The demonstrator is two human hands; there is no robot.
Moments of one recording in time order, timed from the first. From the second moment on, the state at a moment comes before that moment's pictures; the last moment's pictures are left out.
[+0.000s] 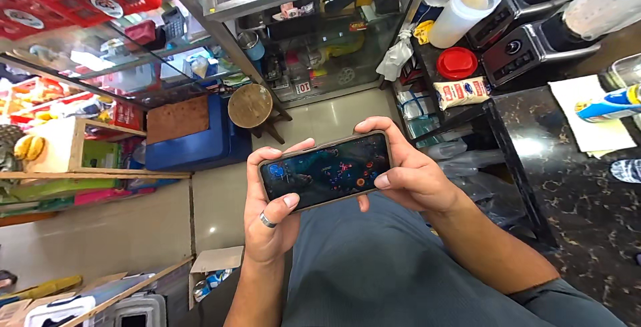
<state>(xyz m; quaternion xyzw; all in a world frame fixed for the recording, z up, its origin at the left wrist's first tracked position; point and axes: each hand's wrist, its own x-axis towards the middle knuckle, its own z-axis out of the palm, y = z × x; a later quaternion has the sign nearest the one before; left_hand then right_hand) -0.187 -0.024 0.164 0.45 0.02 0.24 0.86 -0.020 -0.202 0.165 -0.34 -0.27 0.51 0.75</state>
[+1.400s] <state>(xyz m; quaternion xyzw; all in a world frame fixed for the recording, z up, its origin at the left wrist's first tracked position) -0.188 -0.021 0.161 0.44 0.01 0.23 0.87 -0.018 -0.202 0.158 -0.32 -0.31 0.50 0.74</state>
